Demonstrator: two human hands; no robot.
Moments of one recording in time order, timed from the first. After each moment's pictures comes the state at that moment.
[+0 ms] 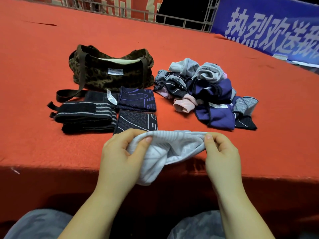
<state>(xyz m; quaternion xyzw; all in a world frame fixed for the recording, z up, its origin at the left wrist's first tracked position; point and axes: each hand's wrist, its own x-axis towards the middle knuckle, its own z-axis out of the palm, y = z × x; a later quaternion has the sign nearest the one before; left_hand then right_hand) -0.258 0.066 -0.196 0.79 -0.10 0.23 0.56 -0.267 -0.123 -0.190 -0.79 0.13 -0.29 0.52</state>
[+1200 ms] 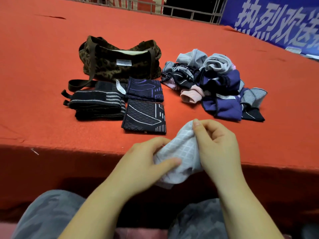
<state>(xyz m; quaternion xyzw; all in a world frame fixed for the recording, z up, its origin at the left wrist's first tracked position) -0.283 0.069 -0.200 0.85 -0.22 0.00 0.49 -0.285 -0.092 -0.173 -0.80 0.04 -0.25 0.55</state>
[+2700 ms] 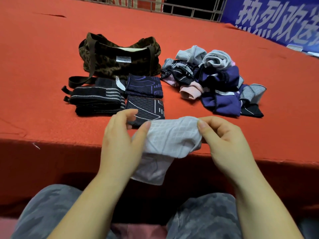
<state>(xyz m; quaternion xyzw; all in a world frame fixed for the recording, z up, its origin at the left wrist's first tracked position) -0.278 0.076 -0.200 0.82 -0.04 0.25 0.51 -0.299 -0.113 -0.164 -0.81 -0.03 -0.15 0.57</state>
